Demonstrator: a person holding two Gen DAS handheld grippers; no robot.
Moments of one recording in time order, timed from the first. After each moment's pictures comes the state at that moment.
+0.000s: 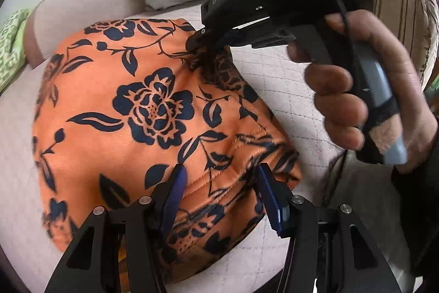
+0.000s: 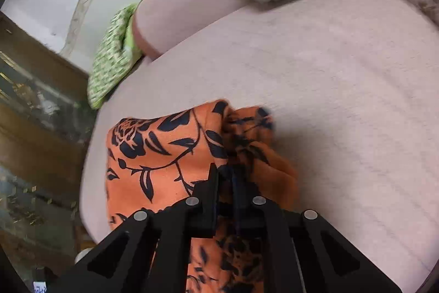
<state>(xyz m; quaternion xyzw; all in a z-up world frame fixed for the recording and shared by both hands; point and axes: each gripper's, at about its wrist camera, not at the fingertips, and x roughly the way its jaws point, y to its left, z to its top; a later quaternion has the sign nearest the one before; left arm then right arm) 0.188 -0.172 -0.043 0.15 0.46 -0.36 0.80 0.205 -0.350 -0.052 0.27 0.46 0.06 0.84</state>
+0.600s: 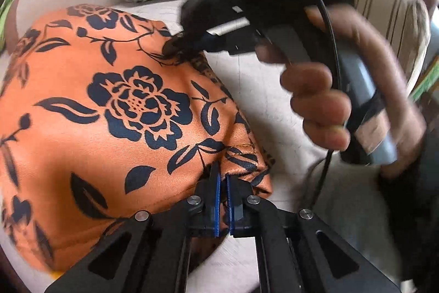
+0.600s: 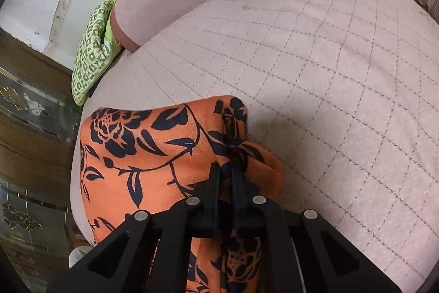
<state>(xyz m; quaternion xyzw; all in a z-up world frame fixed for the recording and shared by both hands) 0.194 -0.185 -0.070 0.08 0.47 -0.41 0.77 0.207 -0.364 -0.068 0.29 0.50 0.06 0.81</state>
